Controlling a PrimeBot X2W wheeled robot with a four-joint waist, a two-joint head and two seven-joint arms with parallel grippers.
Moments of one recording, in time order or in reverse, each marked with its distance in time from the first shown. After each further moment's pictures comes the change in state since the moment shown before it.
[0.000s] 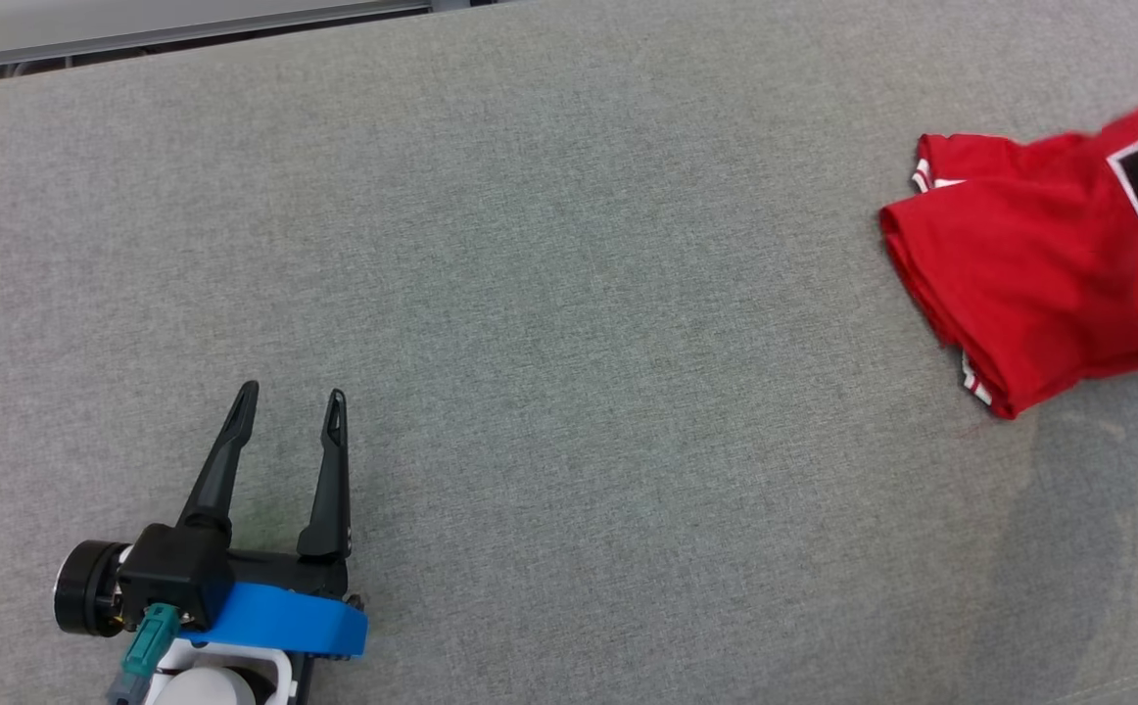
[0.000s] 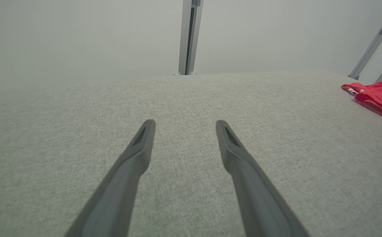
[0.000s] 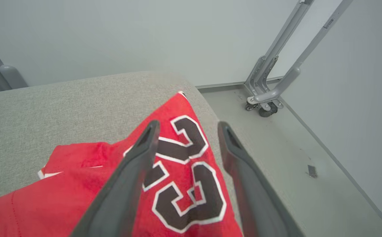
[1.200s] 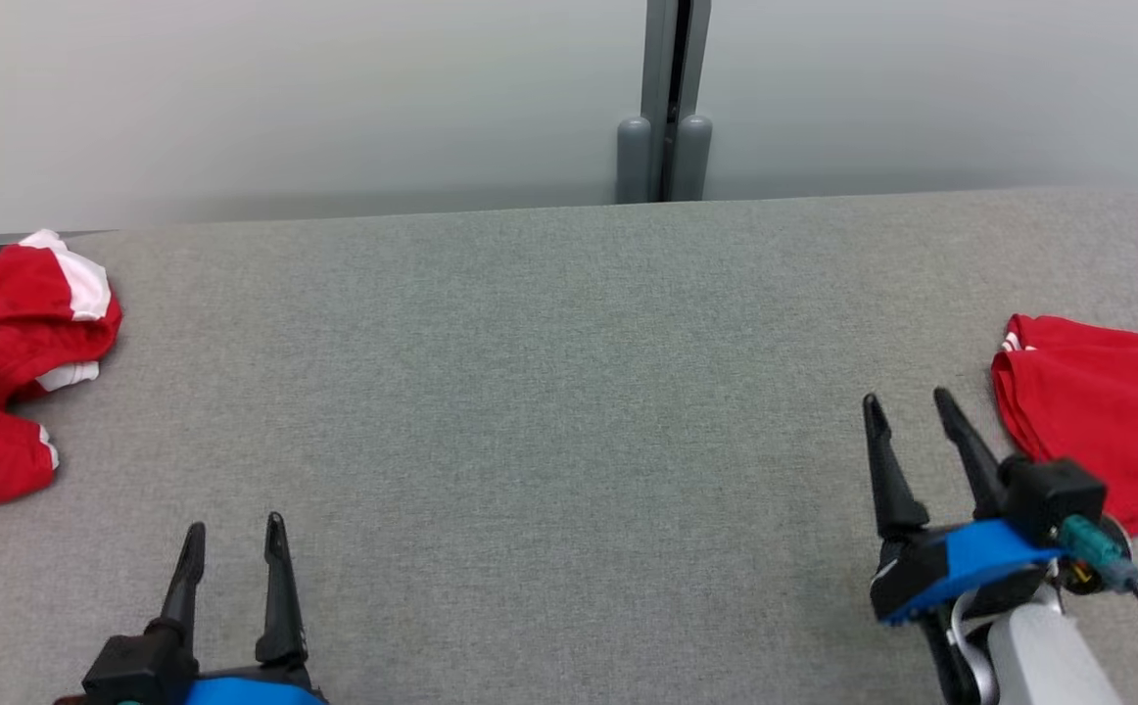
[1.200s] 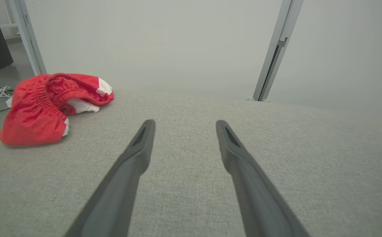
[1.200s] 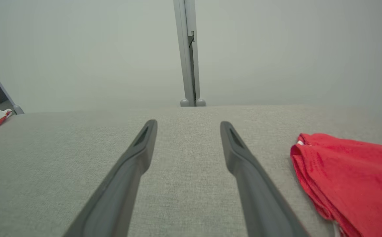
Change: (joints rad) left arm 0.137 -0.031 0.088 0.130 -0.092 0.056 -0.058; right arm 0.507 0.255 0.342 -0.203 0.134 0.000 -0.464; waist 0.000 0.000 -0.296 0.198
